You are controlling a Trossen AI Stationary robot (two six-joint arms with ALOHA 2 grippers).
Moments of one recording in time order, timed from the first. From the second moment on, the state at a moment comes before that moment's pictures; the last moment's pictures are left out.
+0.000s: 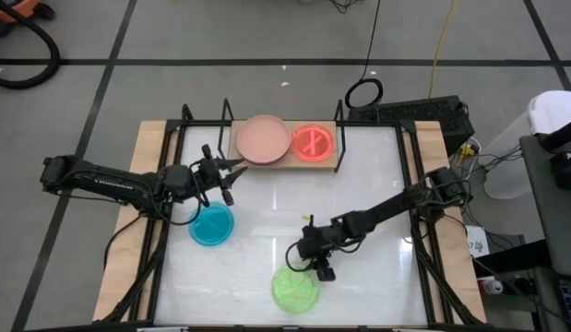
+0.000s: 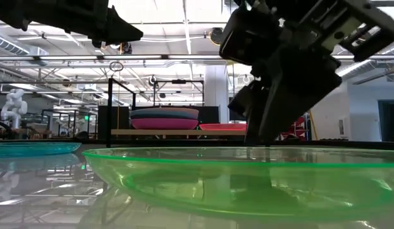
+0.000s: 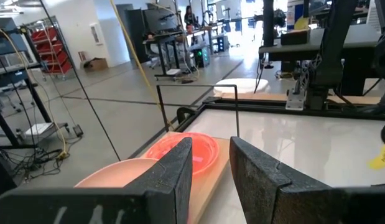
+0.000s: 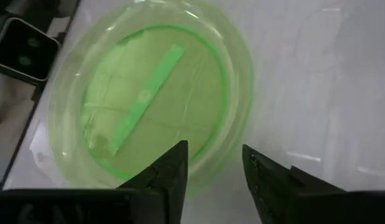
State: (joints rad) left arm -0.05 0.89 0.42 0.44 -0.50 0.12; right arm 0.31 1.83 0.96 0.00 -0.27 0.25
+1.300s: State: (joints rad) left arm -0.05 0.89 0.42 0.41 -0.50 0.10; right arm 0.25 1.76 0.84 0.20 -0.26 0.30
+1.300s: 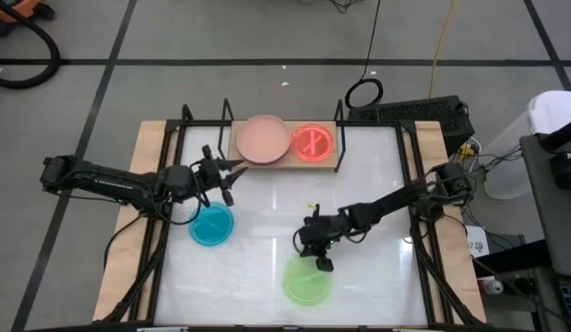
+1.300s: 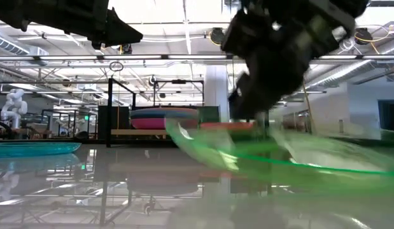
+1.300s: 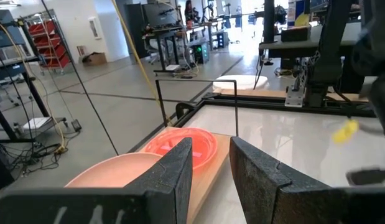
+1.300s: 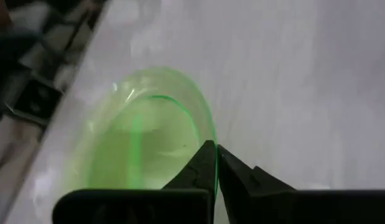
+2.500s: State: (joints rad) left arm -0.04 0.89 0.42 0.42 -0.50 0.13; right arm -0.72 1.45 0.85 0.15 -0.09 0.07
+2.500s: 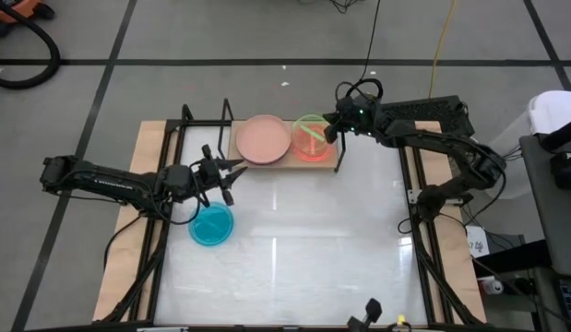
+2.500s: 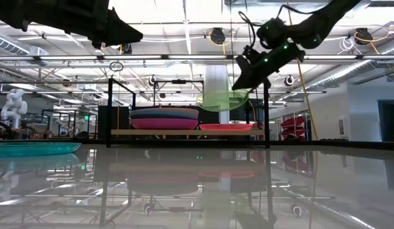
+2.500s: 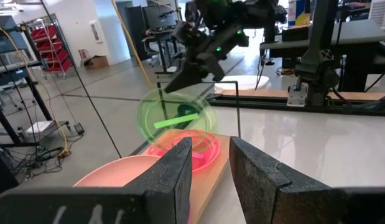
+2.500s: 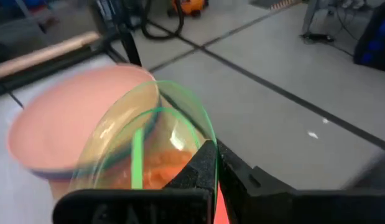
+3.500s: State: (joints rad) left arm -0.04 0.89 0.42 0.42 -0.50 0.12; right arm -0.70 1.50 0.85 0.15 0.00 -0.21
